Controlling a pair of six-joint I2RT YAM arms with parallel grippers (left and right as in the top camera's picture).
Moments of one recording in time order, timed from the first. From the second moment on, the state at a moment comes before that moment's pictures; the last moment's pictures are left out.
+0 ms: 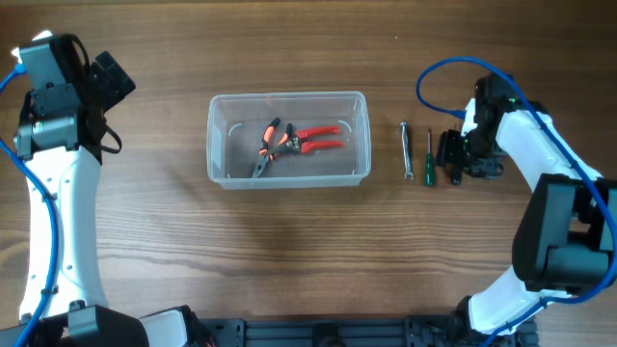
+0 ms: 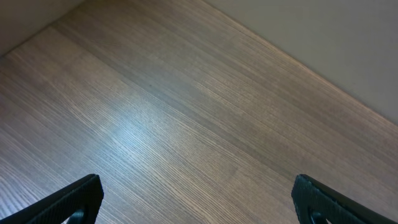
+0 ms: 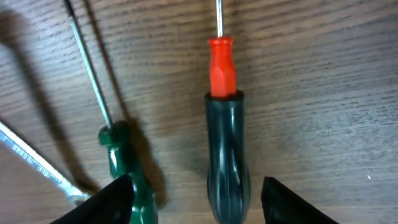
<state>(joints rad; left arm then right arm) 0.23 1.47 1.34 -0.63 -0.22 -0.36 -0.10 1.84 1.16 -0.83 -0.07 0.16</state>
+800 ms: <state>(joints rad) 0.23 1.47 1.34 -0.63 -0.22 -0.36 -0.10 1.84 1.08 -0.71 -0.01 0.24</state>
